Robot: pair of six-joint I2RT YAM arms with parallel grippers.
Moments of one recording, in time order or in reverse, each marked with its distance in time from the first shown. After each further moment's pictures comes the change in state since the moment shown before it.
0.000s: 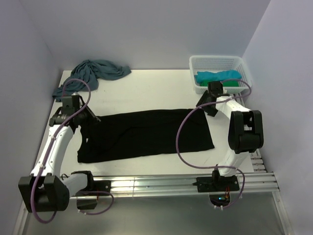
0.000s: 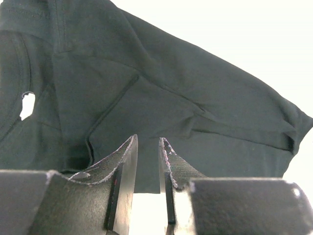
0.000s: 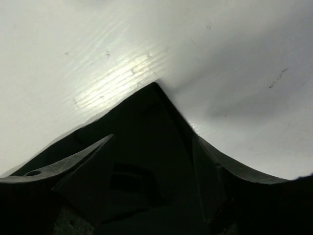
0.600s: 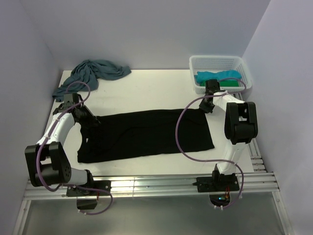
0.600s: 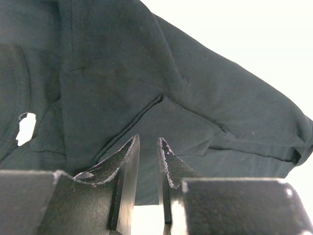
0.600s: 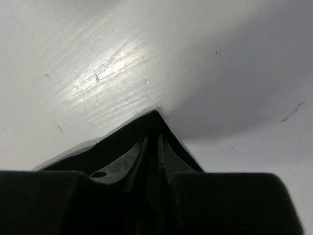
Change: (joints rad) left arm 0.107 0.289 0.006 0.082 0.092 0.023; right arm -0.008 0.181 0.121 -0.035 0.011 -0.037
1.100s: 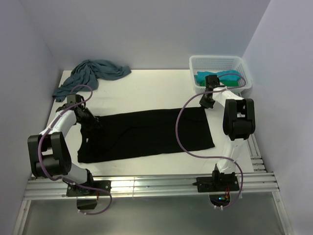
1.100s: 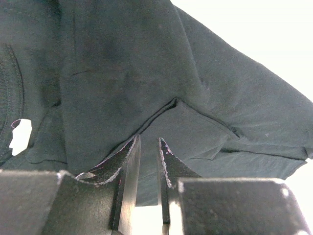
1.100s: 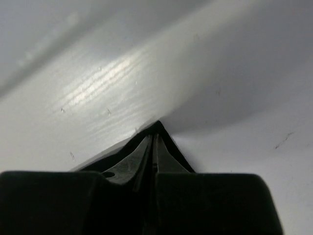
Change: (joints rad) left arm 0.000 0.110 -0.004 0.011 0.027 0.000; right arm -0.005 0.072 0.119 -0.051 0.036 -0.016
